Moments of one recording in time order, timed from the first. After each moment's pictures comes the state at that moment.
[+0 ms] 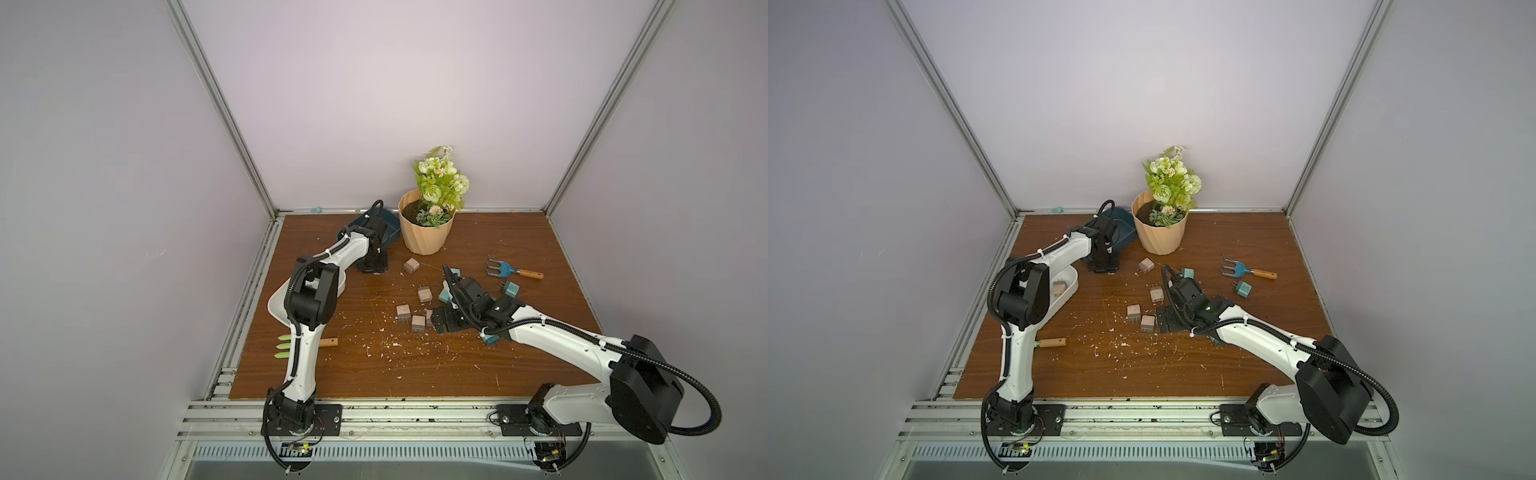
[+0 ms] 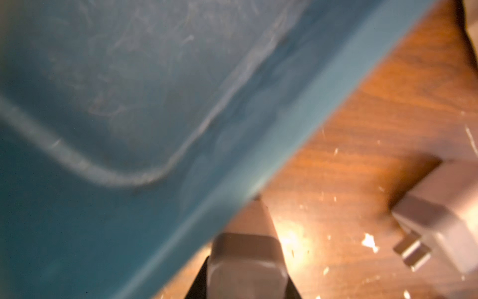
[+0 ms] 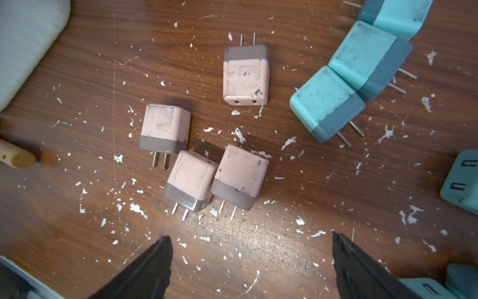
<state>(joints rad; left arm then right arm) -0.37 2.18 1.74 -0.84 0.02 -0.39 0.78 1.34 0.83 -0.49 0.03 0.52</state>
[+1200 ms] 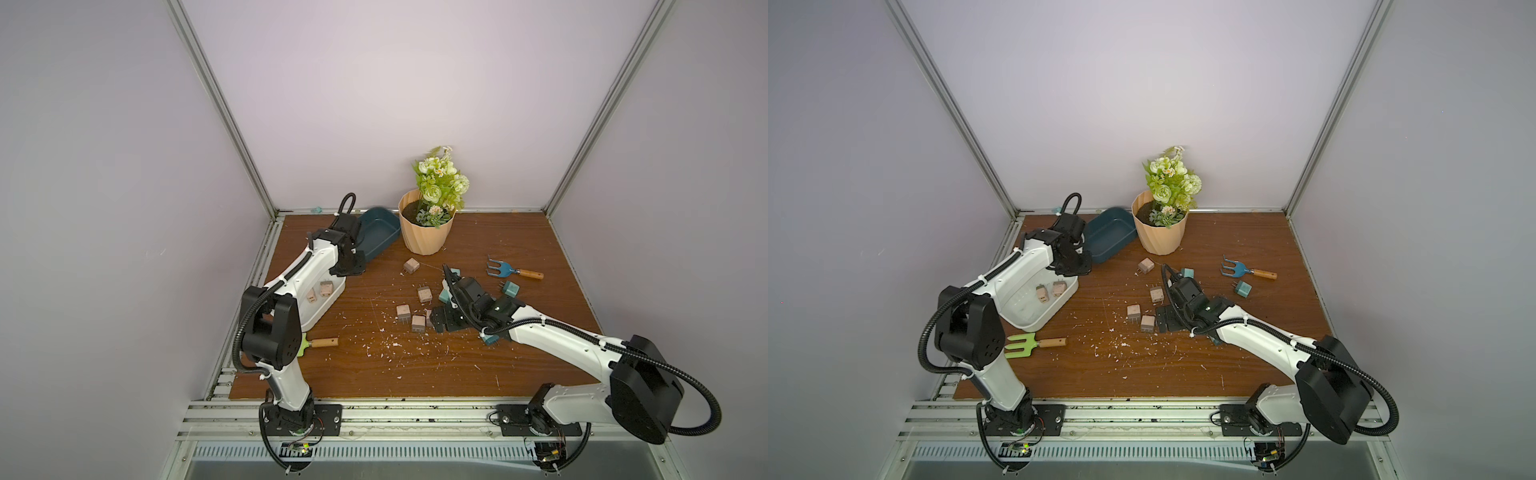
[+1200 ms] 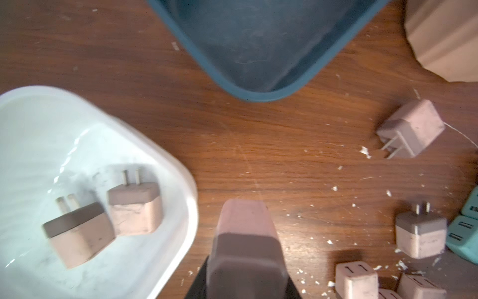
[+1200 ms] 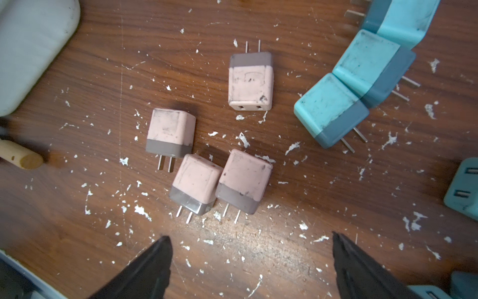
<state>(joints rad) -0.24 1.74 1.44 -0.92 -0.03 -0.37 0.78 1.34 0.83 -0.47 0.02 0.50</state>
